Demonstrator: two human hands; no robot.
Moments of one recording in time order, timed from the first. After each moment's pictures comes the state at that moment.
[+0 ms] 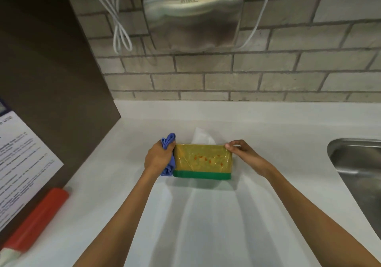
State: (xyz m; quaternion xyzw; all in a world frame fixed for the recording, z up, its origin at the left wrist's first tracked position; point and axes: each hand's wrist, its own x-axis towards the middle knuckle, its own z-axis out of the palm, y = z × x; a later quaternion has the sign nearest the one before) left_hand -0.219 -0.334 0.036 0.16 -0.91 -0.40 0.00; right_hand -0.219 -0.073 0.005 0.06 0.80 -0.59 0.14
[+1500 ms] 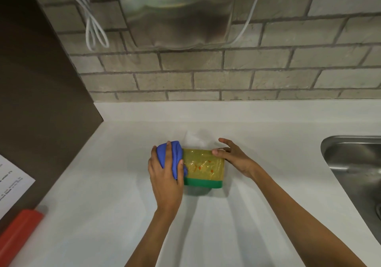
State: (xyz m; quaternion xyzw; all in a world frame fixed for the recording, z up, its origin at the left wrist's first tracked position) left_hand -0.190 -0.287 -0.018 0.01 -0.91 -0.32 0.25; right_hand -0.251 -0.082 -0.013 0.06 0.74 -0.65 0.17
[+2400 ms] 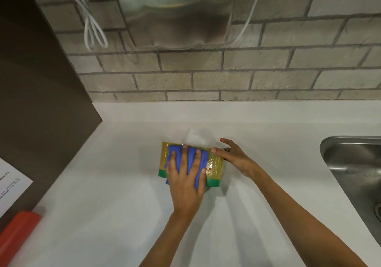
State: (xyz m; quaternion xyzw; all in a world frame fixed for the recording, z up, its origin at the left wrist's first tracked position) left_hand -0.183 -0.253 -0.034 -0.10 -0.91 -0.25 0.30; right_hand -0.254 -0.083 -0.010 0.09 0.76 -0.63 0.15
